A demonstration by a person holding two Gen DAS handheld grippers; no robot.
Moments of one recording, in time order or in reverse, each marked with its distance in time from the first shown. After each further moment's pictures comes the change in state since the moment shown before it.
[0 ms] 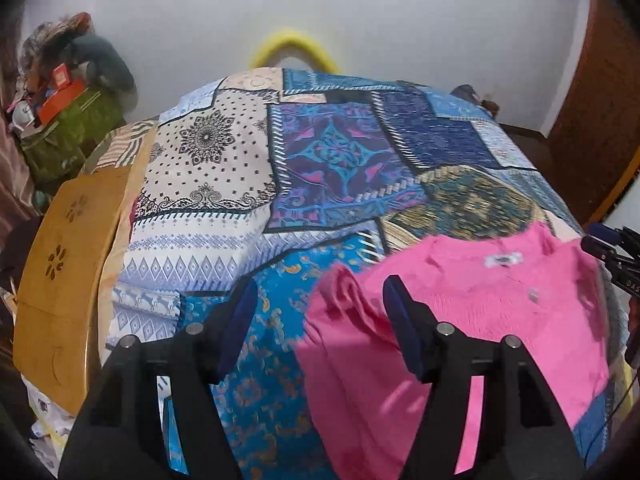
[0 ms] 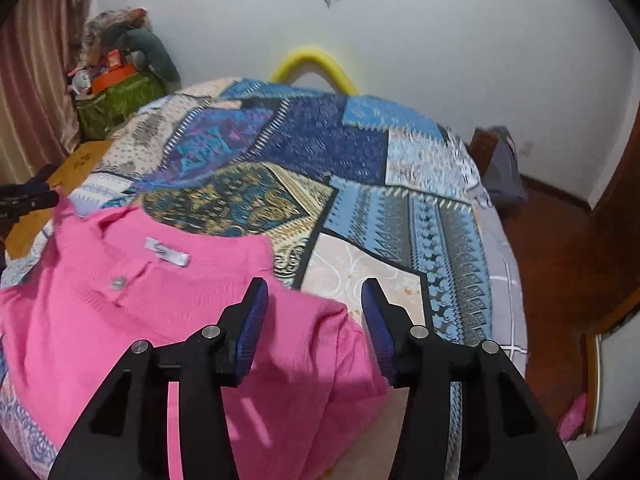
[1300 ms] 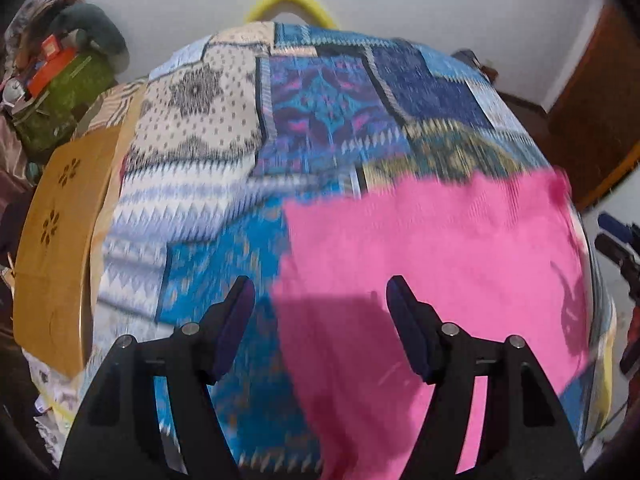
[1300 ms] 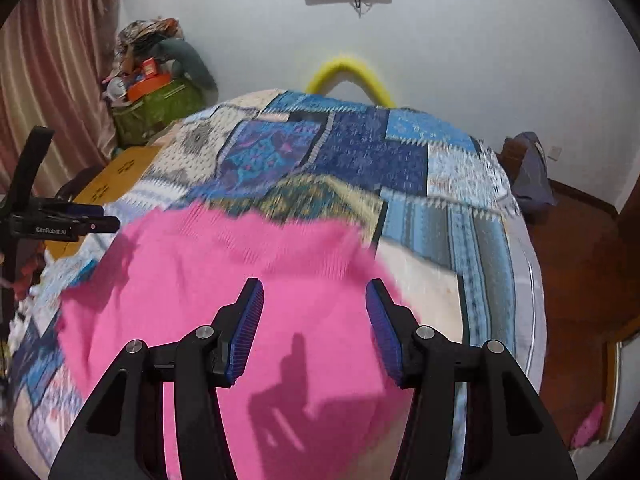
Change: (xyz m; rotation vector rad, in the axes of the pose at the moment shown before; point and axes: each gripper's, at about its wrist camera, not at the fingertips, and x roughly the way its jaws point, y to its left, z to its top) left arm -0.006 -0.012 -0.016 -0.015 0.182 -0.014; right arm -0.034 0.027 -0.004 -0.011 0.004 0.131
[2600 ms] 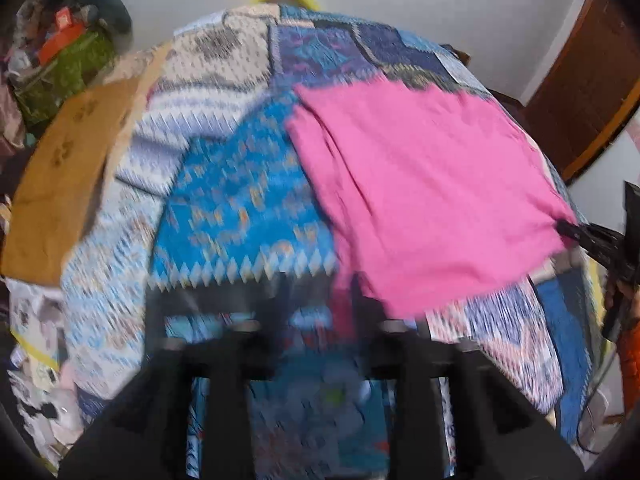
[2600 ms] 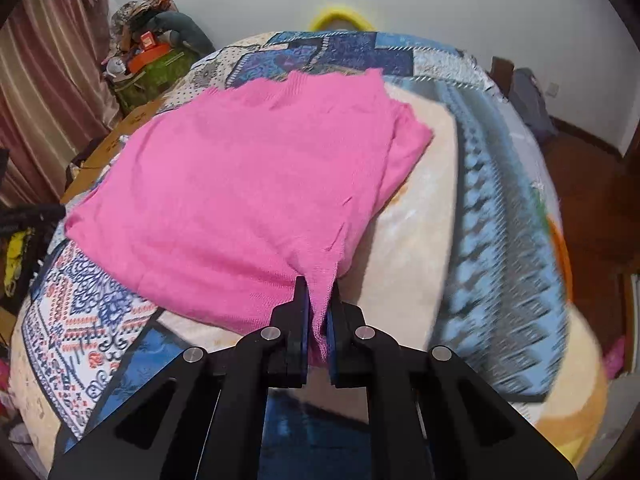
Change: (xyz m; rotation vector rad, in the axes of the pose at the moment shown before) left arm -0.053 0.015 -0.128 -0.023 -0.030 -0.049; right arm -0.020 -0.004 -0.116 0.090 0.129 0.033
